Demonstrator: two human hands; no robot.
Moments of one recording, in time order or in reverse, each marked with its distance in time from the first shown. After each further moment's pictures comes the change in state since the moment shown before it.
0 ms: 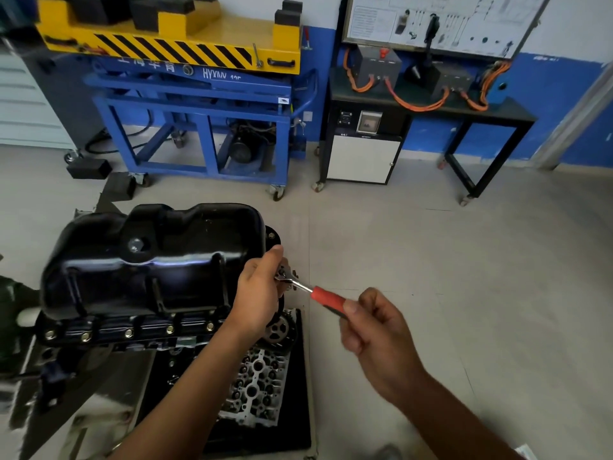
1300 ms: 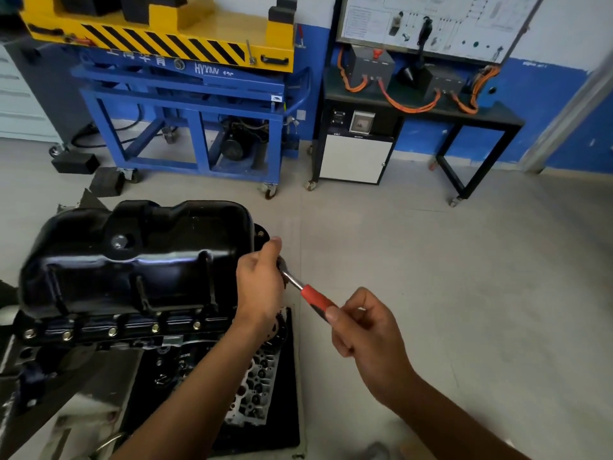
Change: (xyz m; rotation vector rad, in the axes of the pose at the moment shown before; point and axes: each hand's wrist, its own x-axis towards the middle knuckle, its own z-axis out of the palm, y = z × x) left_hand 0.006 -0.006 0.027 0.027 0.164 0.043; right_hand -0.009 -0.012 -0.004 -0.261 -0.023 -0.051
